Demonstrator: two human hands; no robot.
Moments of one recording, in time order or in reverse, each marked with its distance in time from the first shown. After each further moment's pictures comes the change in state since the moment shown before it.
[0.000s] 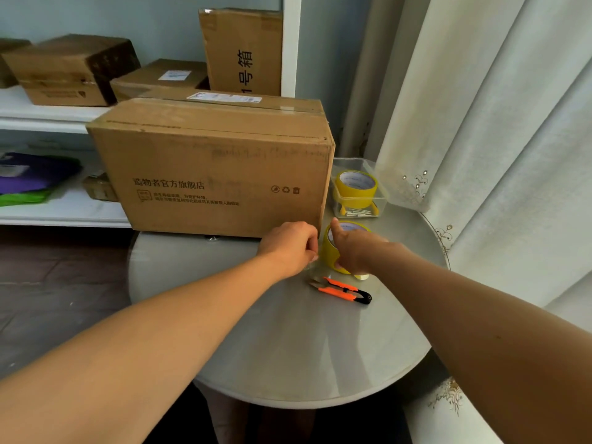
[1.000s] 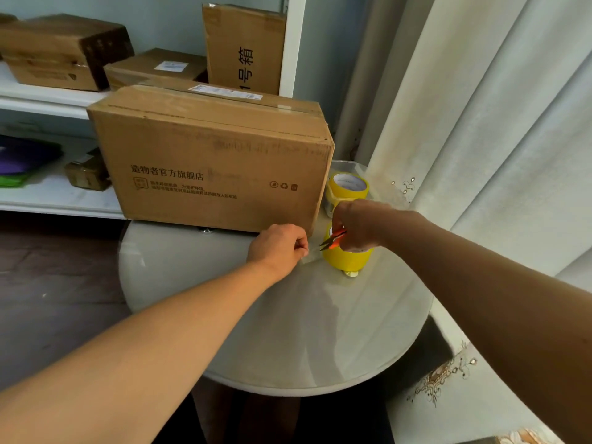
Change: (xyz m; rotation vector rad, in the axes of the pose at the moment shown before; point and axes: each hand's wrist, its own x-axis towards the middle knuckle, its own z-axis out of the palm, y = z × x) left_hand -0.013 -0.010 0.014 -0.089 0.121 0.000; right_hand -0.051 -0.009 -0.056 -0.182 0.154 -0.059
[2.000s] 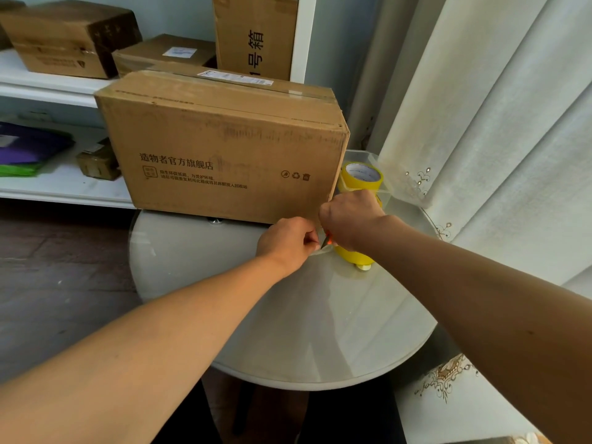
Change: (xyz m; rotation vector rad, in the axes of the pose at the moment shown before) left_hand 0.002 -0.008 0.006 -0.076 -0.002 -0.038; right_hand 0.012 -0.034 0.006 -0.391 0.163 -0.108
